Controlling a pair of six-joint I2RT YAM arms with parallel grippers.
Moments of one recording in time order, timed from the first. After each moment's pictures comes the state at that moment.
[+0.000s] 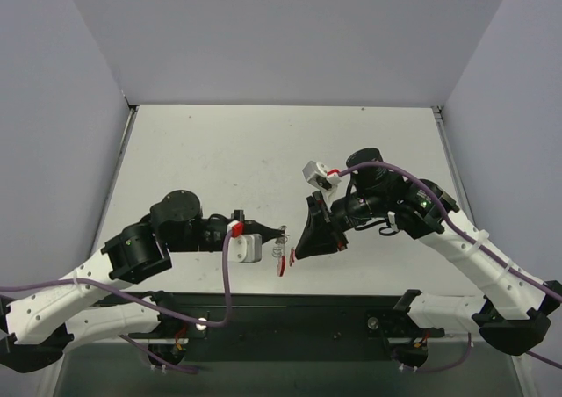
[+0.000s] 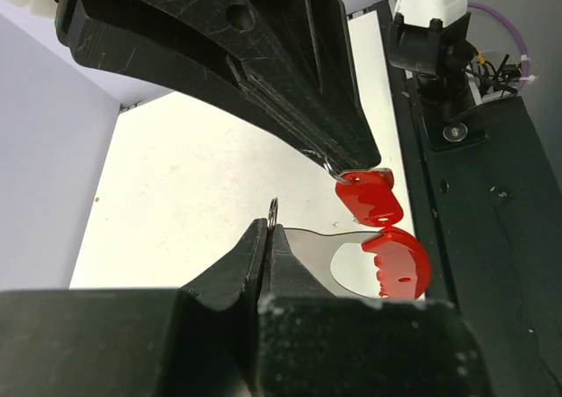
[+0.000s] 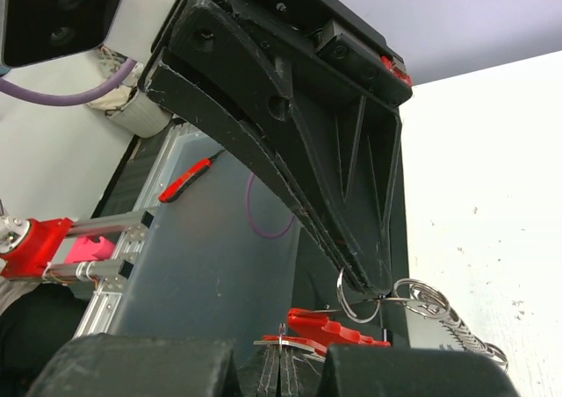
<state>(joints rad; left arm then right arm) -1.07 0.85 1.08 -0.40 0.40 0.53 0.83 1.14 1.36 -0.84 -0.92 -0.10</state>
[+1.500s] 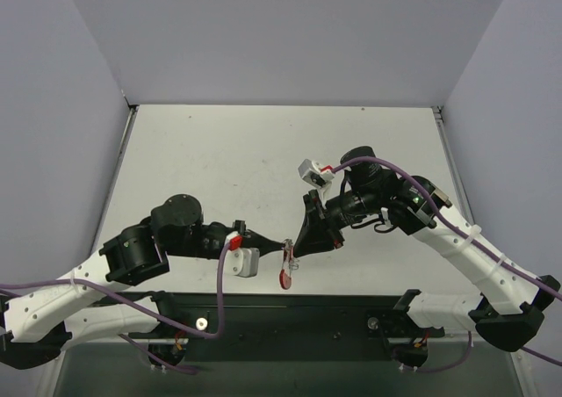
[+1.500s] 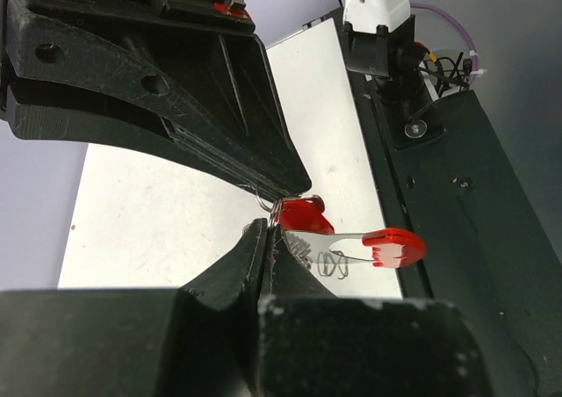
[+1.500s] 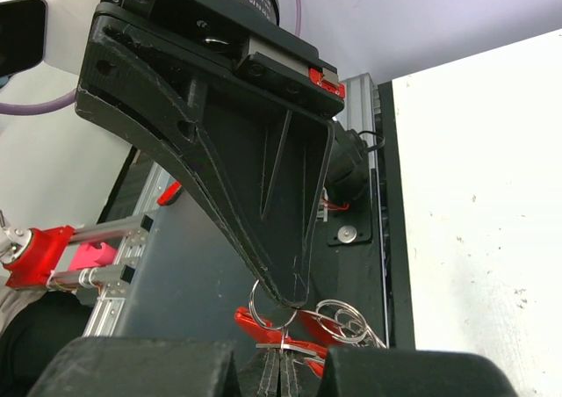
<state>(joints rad) -1.11 0.84 1.09 -0.45 0.45 0.56 0.83 1.18 1.36 -0.85 -0.92 -0.08</state>
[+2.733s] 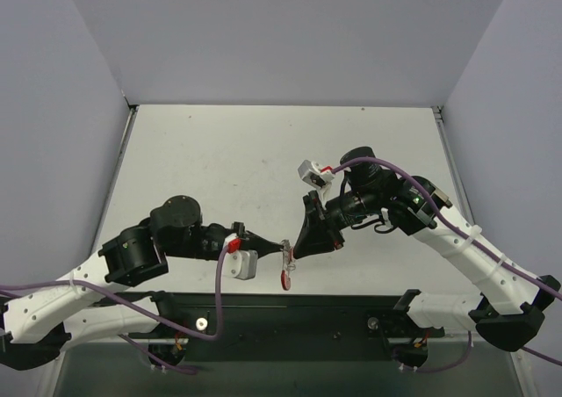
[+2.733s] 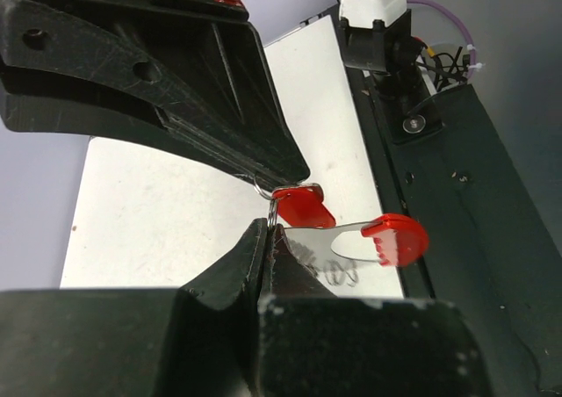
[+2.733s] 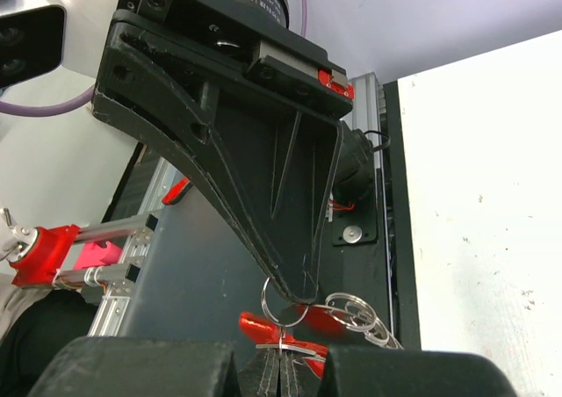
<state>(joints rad) -1.11 0.83 1.08 -0.46 0.46 0.58 0.83 1.18 1.37 -0.86 -0.92 -0.08</state>
